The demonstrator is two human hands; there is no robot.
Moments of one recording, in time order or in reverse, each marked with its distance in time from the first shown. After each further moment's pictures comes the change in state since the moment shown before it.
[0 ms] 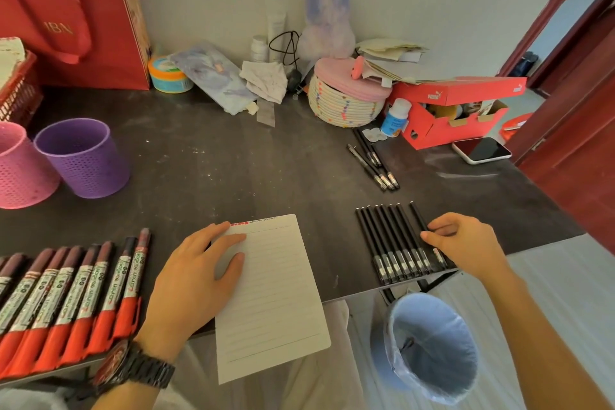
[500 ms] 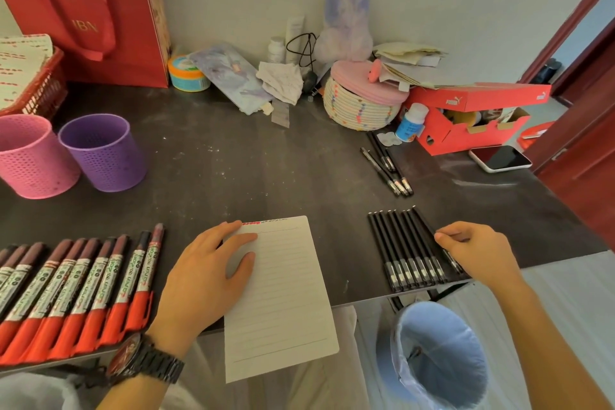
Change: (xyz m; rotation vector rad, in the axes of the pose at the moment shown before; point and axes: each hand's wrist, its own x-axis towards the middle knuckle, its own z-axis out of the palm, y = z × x) left_hand 0.001 -0.001 0.001 -0.002 -0.005 -0.011; right_hand 0.006 0.002 0.007 -0.008 0.029 -0.046
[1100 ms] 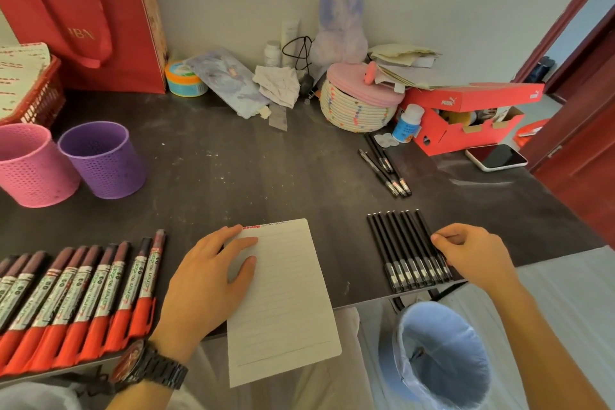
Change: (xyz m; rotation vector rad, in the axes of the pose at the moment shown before) left_hand -0.001 0.002 -0.004 0.003 -0.015 0.005; right_hand -0.013 -0.014 0.001 -0.028 -0.016 0.048
